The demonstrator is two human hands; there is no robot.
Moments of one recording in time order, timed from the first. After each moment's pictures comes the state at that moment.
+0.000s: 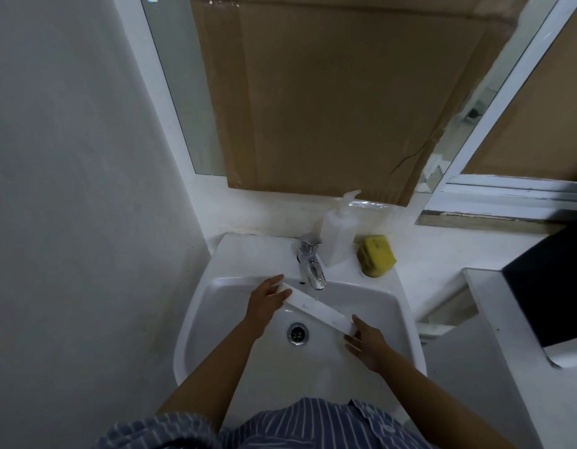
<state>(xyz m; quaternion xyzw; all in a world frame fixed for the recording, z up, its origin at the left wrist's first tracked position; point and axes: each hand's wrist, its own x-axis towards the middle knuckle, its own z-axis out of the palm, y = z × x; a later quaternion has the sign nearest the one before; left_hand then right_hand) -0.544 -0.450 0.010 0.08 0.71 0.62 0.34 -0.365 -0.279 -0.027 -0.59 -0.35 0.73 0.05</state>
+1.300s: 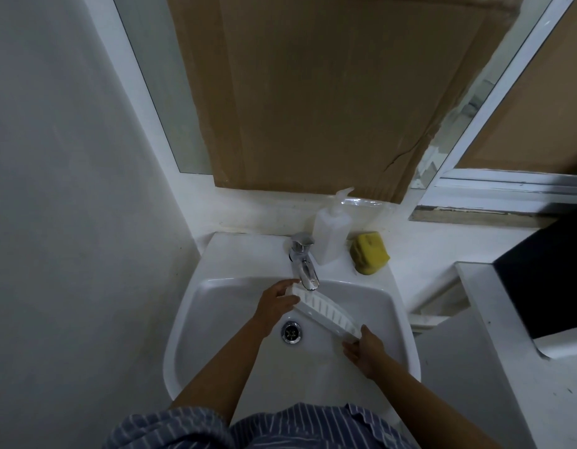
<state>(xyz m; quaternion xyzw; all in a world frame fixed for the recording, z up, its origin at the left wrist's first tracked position) -0.537 -0.419 -0.003 0.11 0.67 0.59 0.42 -0.353 -0.283 -0.044 -0.65 -0.32 0.68 0.09</state>
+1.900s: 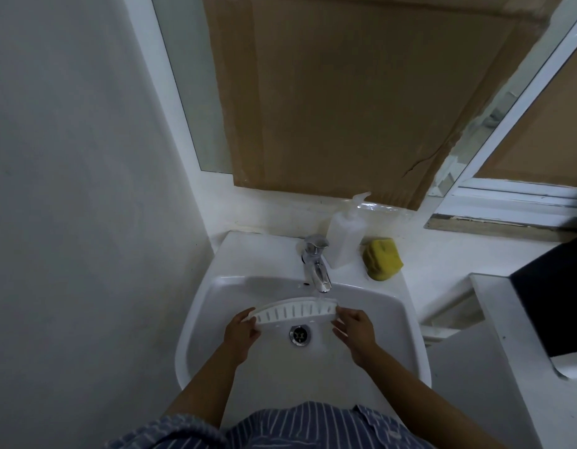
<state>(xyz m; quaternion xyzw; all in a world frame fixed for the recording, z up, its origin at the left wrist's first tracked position) -0.551 -0.505 -0.059 -0.18 0.63 0.66 0.38 -0.397 -0.305 -0.010 -0.53 -0.44 0.72 0.12</state>
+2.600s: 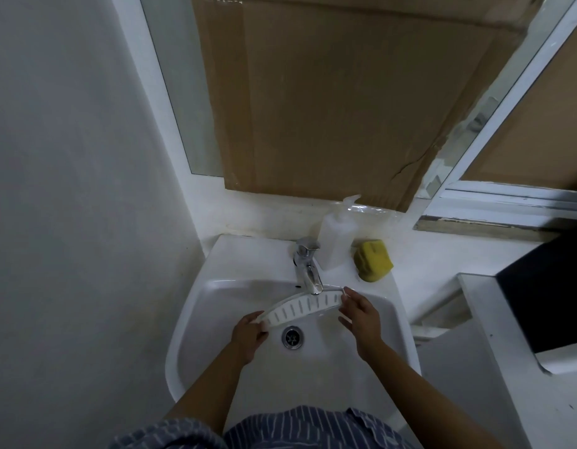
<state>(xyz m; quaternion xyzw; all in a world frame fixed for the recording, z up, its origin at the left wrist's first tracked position) -0.541 -0.476 -0.061 -0.18 0.61 0.65 0.41 -0.389 -0.284 0.008 -0.46 -0.52 0.69 0.20</state>
